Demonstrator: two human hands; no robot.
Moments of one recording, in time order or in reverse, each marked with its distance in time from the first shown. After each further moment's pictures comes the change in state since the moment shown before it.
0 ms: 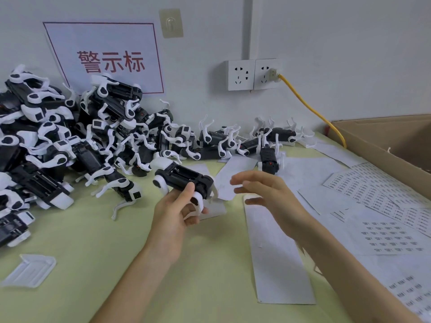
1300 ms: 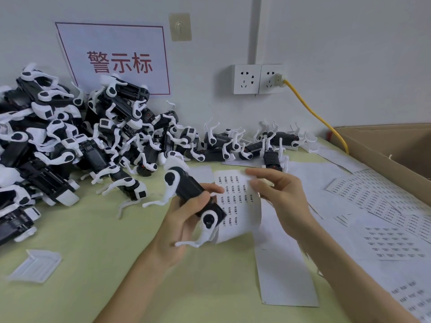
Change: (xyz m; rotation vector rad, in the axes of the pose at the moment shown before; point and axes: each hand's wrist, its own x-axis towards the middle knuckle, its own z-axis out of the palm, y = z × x) left_hand -0.017 0.018 -0.001 -0.147 -0.321 0.029; right_hand 0.001 0.001 0.003 0.145 0.166 -0.187
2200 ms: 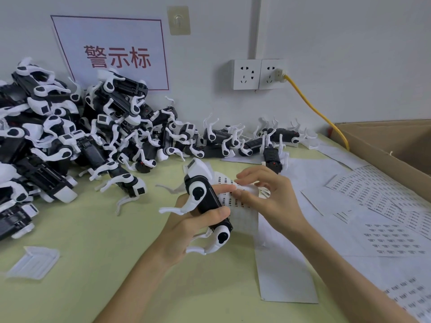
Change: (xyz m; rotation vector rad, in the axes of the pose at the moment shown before) left_hand -0.004 -0.007 -0.006 0.396 -0.091 -0.098; right_hand -0.009 0.003 0.010 -0.341 -0.078 -0.231
